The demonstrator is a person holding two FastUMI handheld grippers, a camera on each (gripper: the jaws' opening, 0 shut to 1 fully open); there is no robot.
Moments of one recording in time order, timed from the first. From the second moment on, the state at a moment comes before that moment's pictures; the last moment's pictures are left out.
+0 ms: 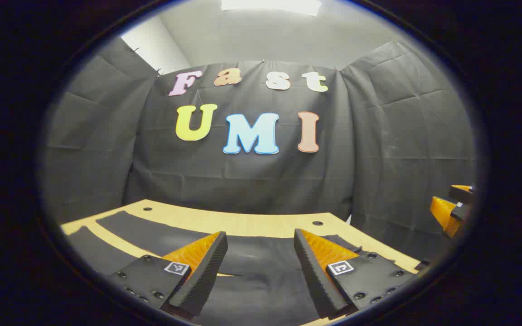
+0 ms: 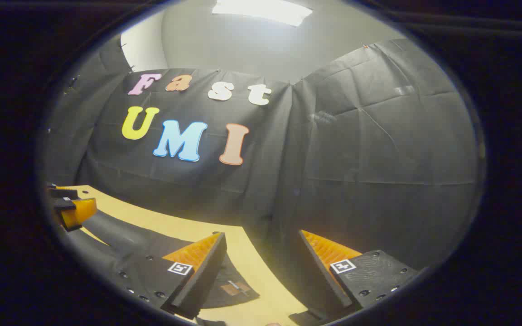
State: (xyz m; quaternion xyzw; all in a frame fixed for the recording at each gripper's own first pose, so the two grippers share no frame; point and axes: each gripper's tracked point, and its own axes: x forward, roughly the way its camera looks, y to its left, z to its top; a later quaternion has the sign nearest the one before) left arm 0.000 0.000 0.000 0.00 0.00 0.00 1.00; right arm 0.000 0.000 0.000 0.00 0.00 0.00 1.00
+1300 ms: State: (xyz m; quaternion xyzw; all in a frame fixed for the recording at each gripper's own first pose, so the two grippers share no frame) left arm -0.127 0.472 0.057 -0.09 0.04 0.28 0.96; right arm -0.019 0.129 0.032 0.05 0.07 0.09 0.99
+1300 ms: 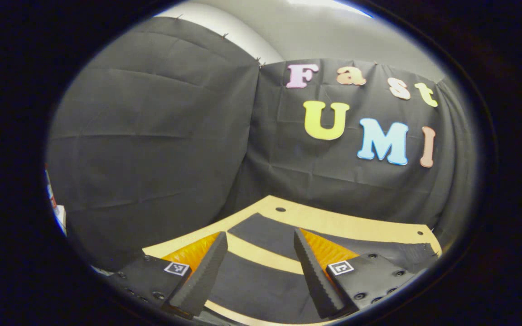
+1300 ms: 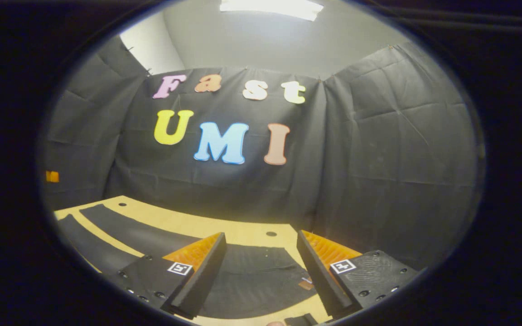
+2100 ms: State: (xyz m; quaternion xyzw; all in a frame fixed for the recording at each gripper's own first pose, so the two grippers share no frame) left arm -0.169 0.590 -0.118 -0.47 0.23 0.36 0.77; right arm 0.000 0.102 -0.113 0.29 0.40 -0.01 0.87
